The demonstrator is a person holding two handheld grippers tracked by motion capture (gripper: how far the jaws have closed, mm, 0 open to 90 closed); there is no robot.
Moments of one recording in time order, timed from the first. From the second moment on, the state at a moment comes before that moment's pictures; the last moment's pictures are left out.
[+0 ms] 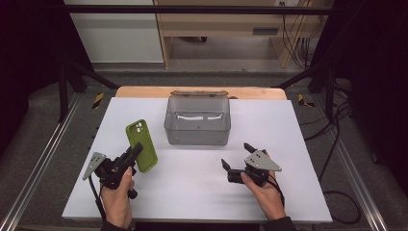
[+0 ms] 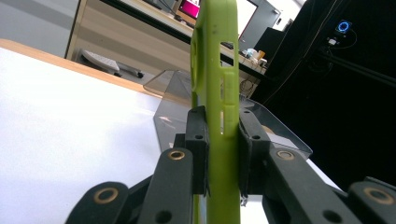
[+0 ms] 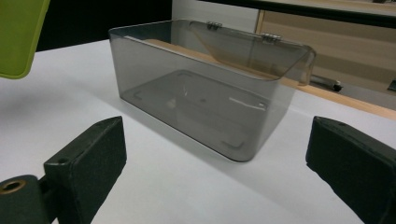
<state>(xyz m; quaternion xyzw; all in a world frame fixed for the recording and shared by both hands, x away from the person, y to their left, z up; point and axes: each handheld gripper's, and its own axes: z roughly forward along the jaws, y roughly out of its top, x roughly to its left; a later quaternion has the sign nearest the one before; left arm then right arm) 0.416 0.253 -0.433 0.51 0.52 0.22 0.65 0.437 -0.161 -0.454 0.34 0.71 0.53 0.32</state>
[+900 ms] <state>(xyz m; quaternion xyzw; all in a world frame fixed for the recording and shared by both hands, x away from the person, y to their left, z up) 0.419 0.251 -0.422 0.50 0.52 0.22 0.66 0.423 -0.244 -0.462 0.37 0.68 0.54 0.34</state>
